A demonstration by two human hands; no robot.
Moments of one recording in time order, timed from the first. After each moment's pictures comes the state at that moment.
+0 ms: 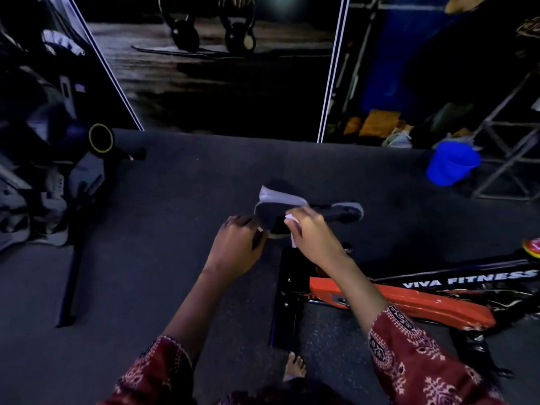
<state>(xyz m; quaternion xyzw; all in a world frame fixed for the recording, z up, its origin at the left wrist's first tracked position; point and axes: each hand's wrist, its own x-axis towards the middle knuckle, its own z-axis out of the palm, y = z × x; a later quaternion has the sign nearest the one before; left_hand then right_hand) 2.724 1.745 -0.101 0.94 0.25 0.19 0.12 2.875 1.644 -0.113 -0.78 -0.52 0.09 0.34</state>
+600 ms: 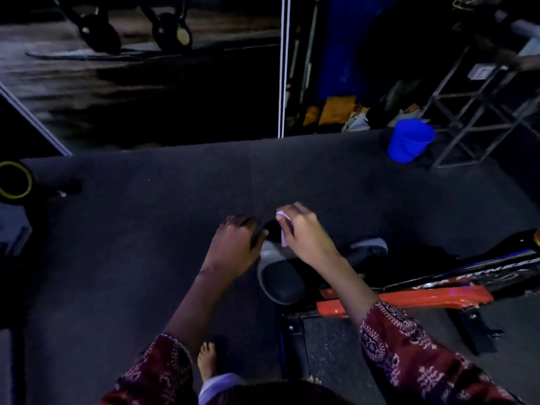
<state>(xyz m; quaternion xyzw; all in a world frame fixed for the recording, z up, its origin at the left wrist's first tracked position) 2.825 1.908 -0.116 0.97 0.15 0.11 0.16 2.939 1.786 -0.126 -0.83 -0.42 0.05 0.35</state>
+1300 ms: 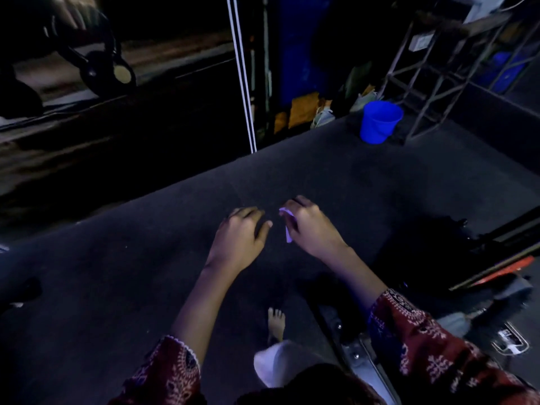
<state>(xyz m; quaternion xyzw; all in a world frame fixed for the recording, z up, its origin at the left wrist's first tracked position) 2.943 2.188 -0.116 0.97 0.03 0.10 0.21 3.008 2.033 -0.118 -0.90 -0.30 0.02 0.31</state>
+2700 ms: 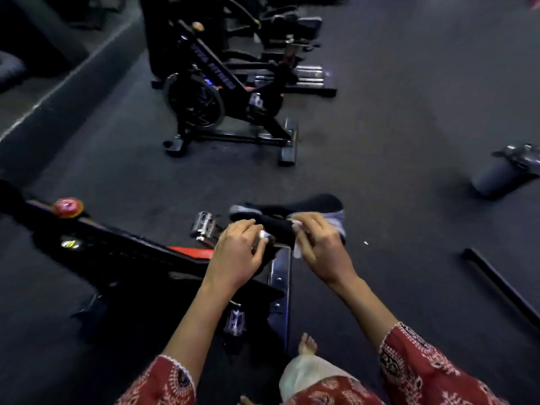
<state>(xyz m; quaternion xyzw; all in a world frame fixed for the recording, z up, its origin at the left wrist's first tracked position) 3.190 1.833 -0.132 0.27 -0.93 -0.17 0.19 3.052 1.955 -0.131 -0.49 0.76 -0.42 0.02</state>
